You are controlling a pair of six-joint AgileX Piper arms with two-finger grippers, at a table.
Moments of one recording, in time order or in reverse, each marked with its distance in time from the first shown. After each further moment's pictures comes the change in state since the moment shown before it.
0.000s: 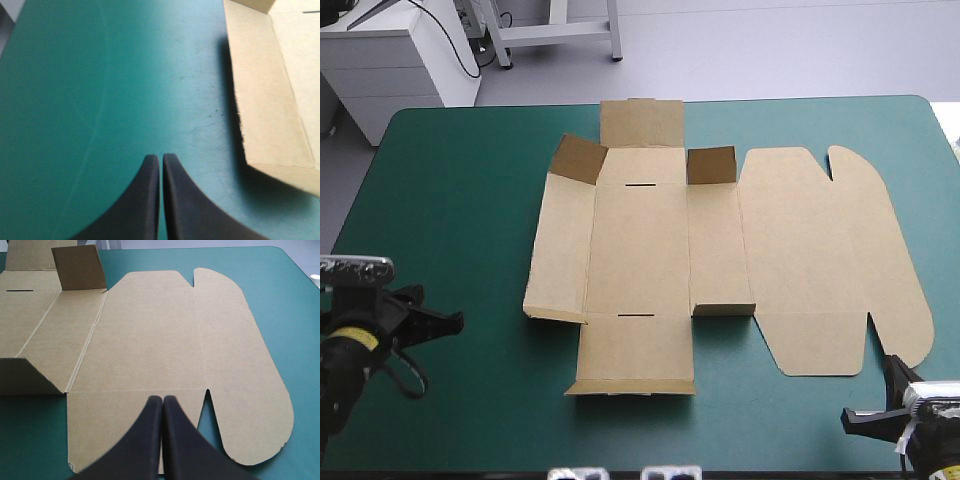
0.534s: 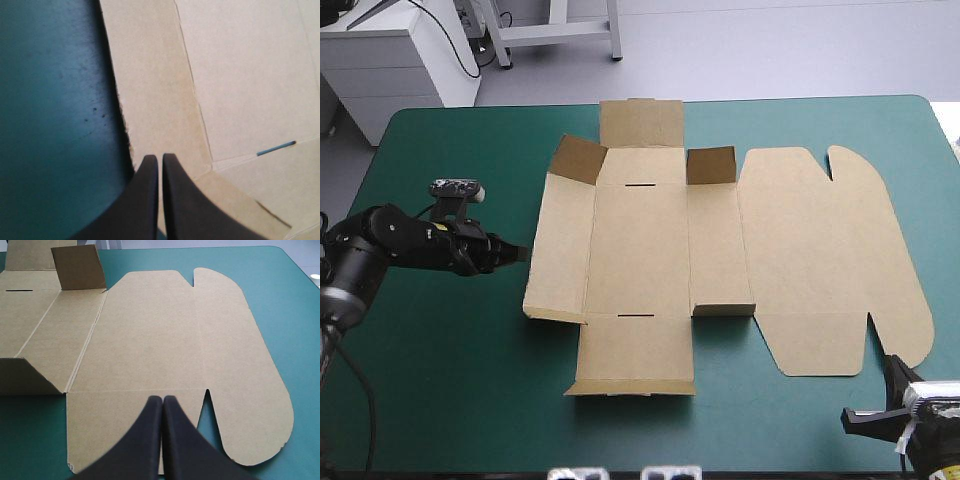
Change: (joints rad) left arm 0.053 0.643 -0.297 -0.548 0.157 0.368; right arm 0.000 0.000 0.000 0.000 0.000 0.000
